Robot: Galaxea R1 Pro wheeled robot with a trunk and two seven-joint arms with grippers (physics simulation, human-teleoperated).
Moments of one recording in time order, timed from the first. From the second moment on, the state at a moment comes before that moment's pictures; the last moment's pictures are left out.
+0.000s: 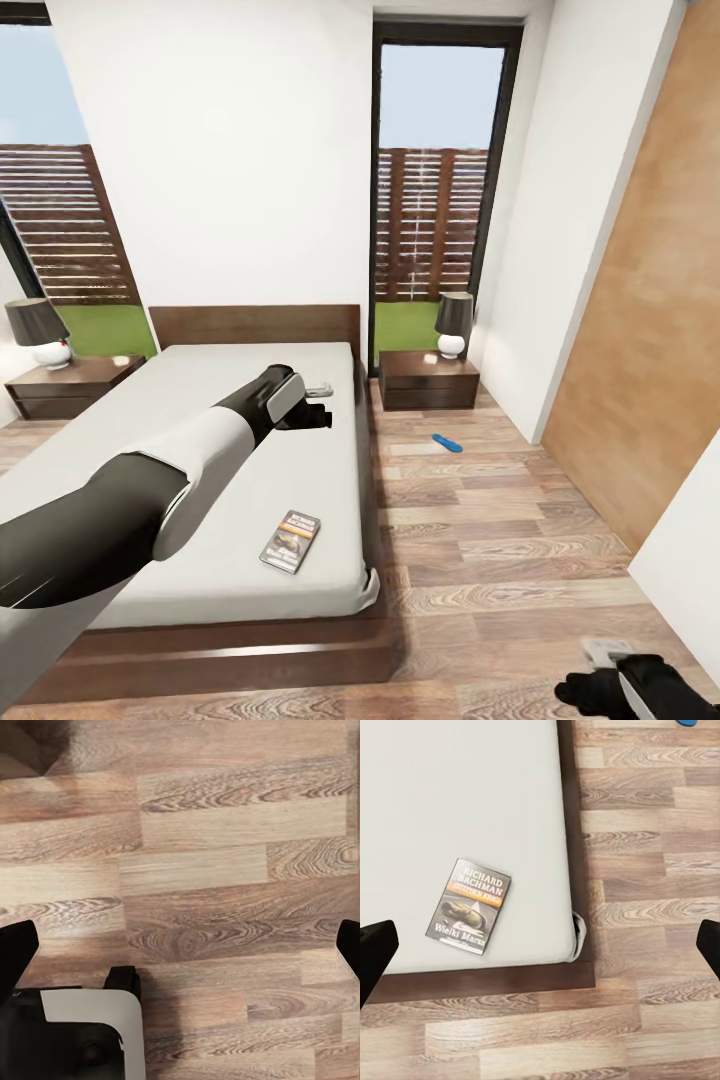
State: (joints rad) left arm -1.39 -0.17 -0.34 -0.16 0.58 0.78 0.29; right arm -0.45 -0.32 0.00 -0.41 -0.01 0.48 0.29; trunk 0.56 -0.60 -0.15
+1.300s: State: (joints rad) left arm -1.39 -0.17 -0.34 -0.12 0.59 0.78 0.26; right arm -0.76 -0.32 0.00 -0.45 -0.01 0.67 0.28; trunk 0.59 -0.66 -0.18
